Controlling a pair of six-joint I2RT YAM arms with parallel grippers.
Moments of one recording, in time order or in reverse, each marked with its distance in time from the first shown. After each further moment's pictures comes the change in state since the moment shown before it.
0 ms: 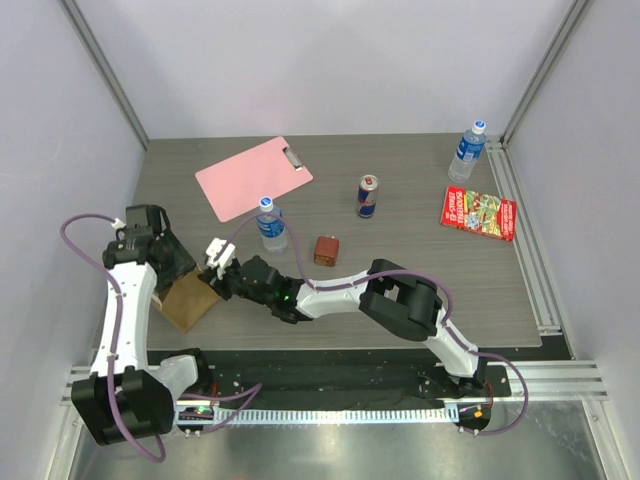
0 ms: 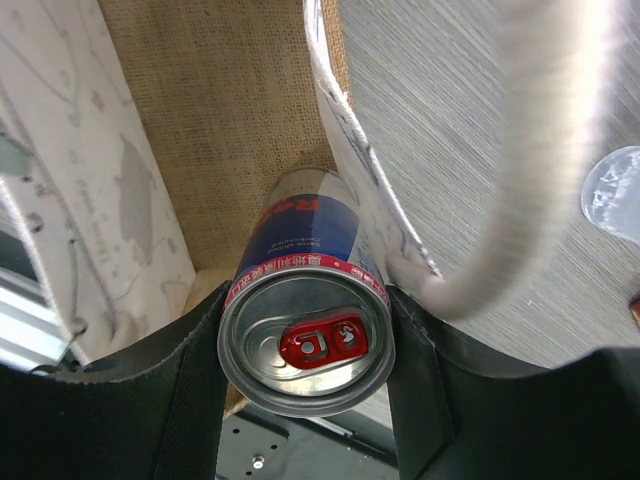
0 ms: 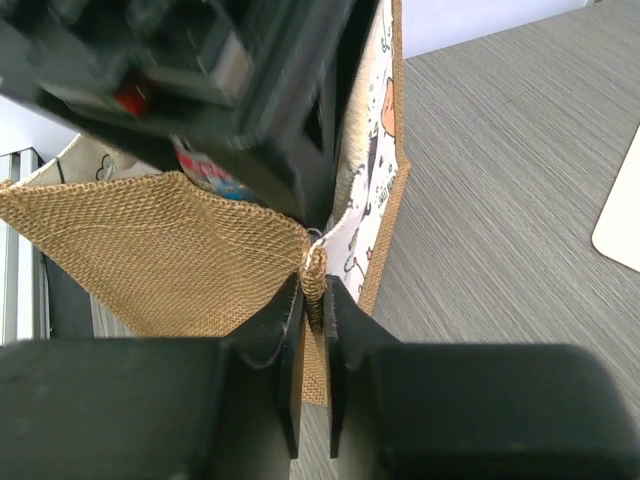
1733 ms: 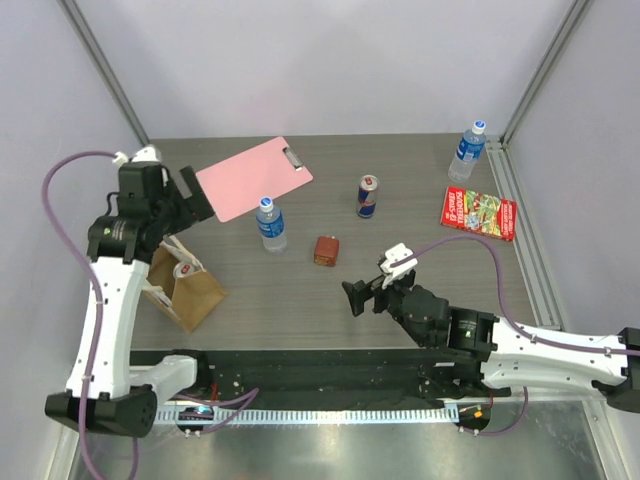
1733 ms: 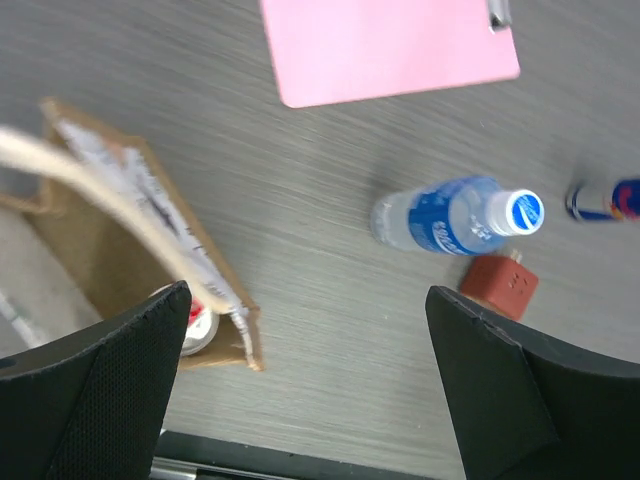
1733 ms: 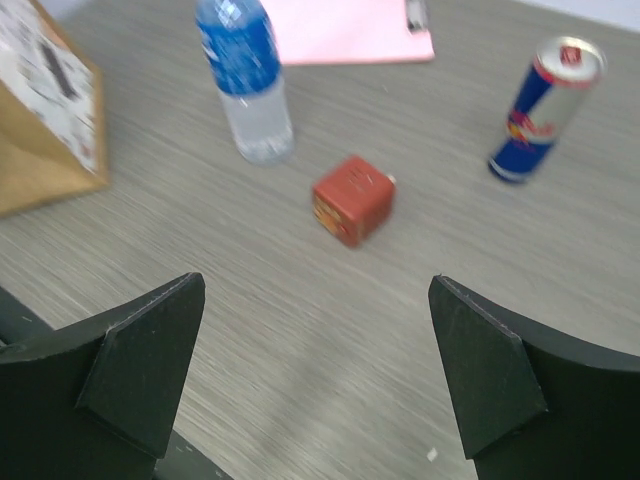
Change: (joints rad) left arm -0.241 0.025 0.413 0.021 -0.020 0.067; right arm 0.038 -1.444 -0.895 -0.718 0.614 0.179
